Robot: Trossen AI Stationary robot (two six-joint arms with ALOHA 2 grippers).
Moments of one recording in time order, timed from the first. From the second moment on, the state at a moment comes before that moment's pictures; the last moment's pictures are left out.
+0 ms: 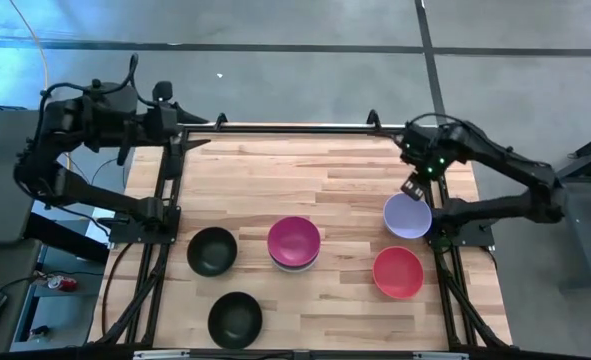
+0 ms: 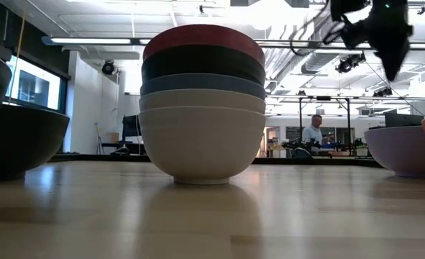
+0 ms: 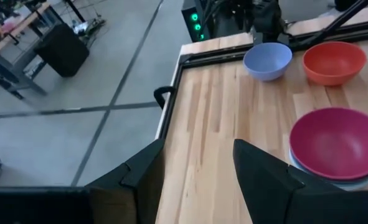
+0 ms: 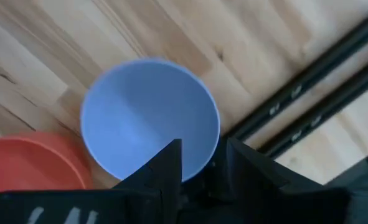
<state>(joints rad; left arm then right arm) 0.30 1.10 1.83 -1.22 -0.18 0.30 -0.52 1.07 1.13 -1.57 0.01 0.21</state>
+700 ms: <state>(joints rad) 0.29 1.24 1.83 -1.21 -0.13 0.23 -0.52 1.08 0.89 -1.34 0.06 0.09</state>
